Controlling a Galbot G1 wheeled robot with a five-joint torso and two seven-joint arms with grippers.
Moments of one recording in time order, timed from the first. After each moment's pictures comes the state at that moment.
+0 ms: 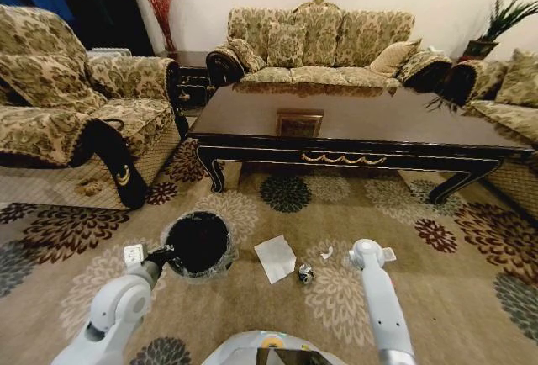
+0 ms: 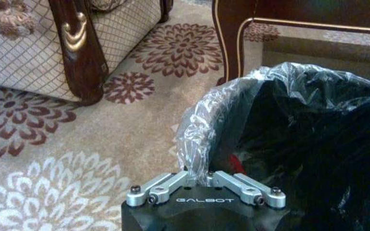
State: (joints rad) left arm 1.62 -1.11 -0.76 -2.26 -0.80 0.74 -0.49; right arm -0.93 1.44 0.70 1.29 1.22 -0.08 1.08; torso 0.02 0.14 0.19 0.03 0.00
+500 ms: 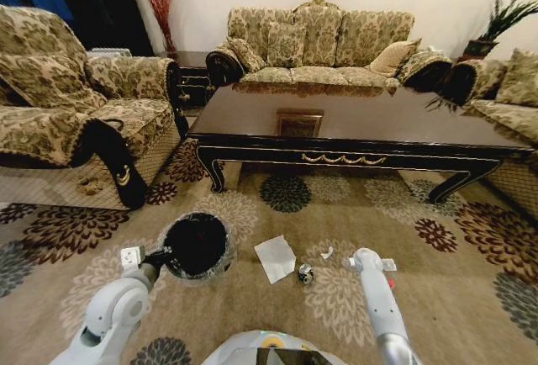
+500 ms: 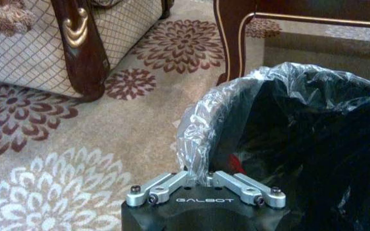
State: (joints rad) left arm 1.64 -1.12 -0.76 -2.26 -0.79 0.74 -0.49; right arm -0.83 1.40 0.72 0.95 1.21 0.06 0.86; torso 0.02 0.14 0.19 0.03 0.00
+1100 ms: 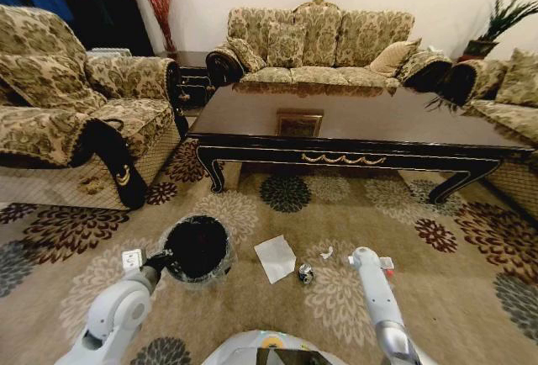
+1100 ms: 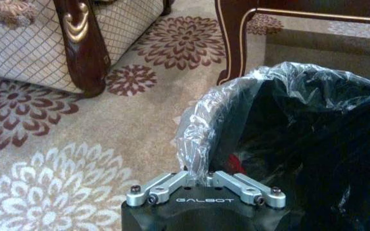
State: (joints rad) left arm 1.65 -1.14 -0.76 -2.26 -0.78 0.74 -0.49; right arm -0.80 1.40 0.71 0.87 1.20 0.05 0.81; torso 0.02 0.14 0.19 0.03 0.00
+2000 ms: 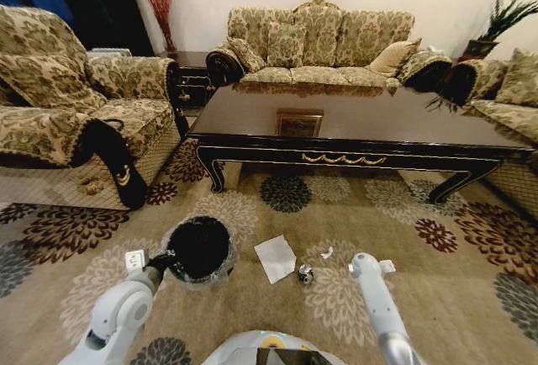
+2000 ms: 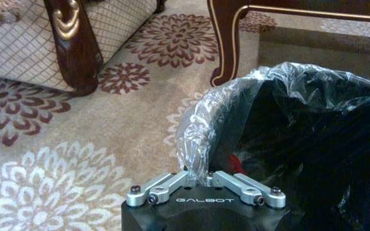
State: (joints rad) left arm 1.64 -1.13 -0.73 -2.26 -0.78 0.74 -0.49; right arm -0.96 1.37 0.60 1.12 1.05 0.08 0.76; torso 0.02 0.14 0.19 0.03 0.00
